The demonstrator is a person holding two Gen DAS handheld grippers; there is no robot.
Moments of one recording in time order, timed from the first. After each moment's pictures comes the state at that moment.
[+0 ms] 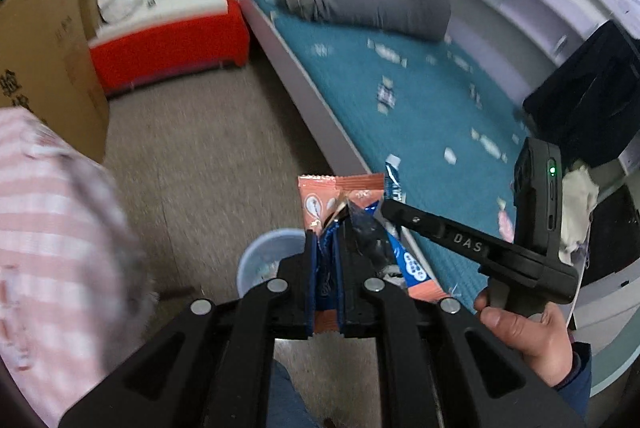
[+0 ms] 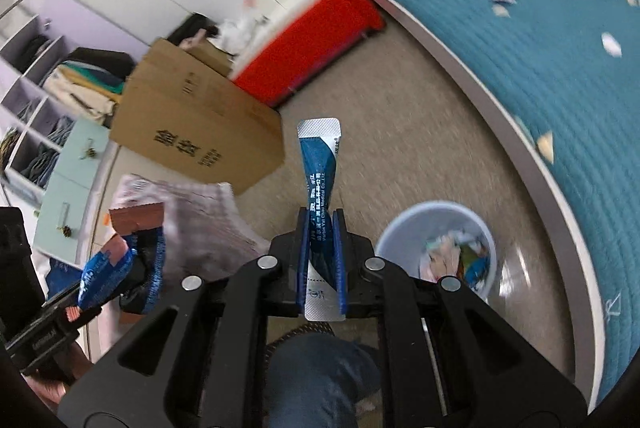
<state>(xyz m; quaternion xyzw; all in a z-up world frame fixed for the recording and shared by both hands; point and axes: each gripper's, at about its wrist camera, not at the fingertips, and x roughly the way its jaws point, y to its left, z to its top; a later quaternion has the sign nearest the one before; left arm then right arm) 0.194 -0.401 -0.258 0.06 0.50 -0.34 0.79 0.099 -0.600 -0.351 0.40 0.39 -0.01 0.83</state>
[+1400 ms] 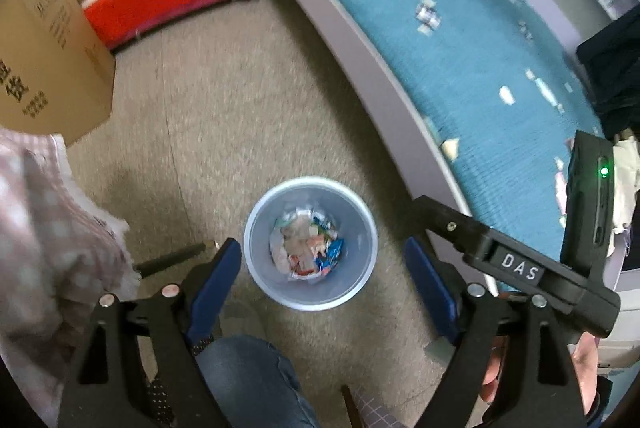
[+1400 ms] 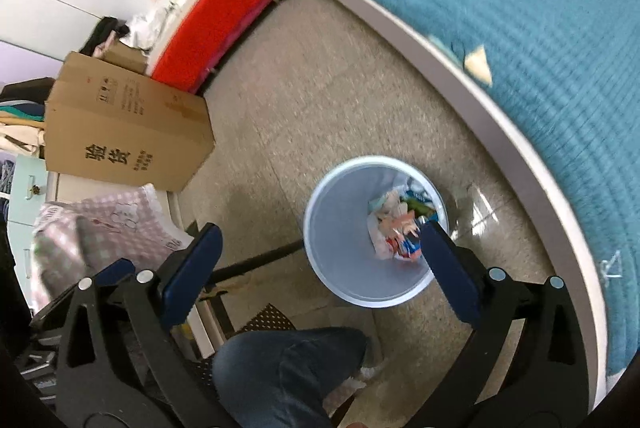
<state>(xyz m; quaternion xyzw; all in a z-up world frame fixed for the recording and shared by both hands) 0.220 -0.463 -0.333 0.13 0.58 -0.28 0.76 0.096 -0.626 -0.419 0.44 0.46 -0.10 0.77</state>
